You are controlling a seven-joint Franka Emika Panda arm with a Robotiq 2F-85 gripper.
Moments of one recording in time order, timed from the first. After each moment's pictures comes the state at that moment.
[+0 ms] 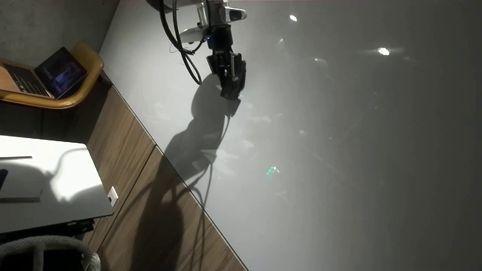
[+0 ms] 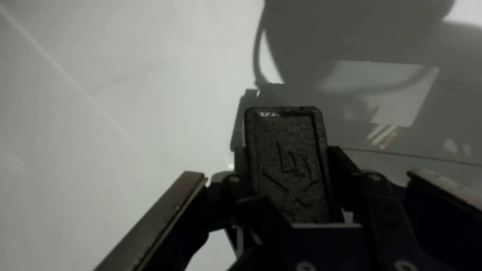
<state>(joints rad) 0.02 -0.14 0.03 -2.12 -0.78 2.52 0.67</state>
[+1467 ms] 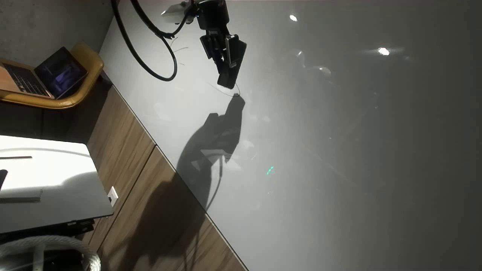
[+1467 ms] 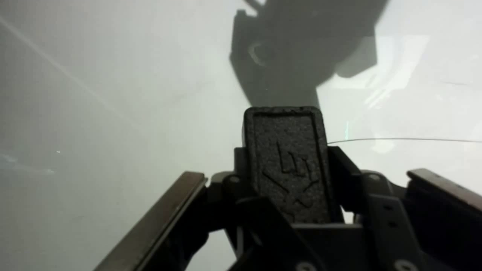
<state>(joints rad) -0.16 -0.45 0.08 -2.43 -0.61 2.75 0.55</state>
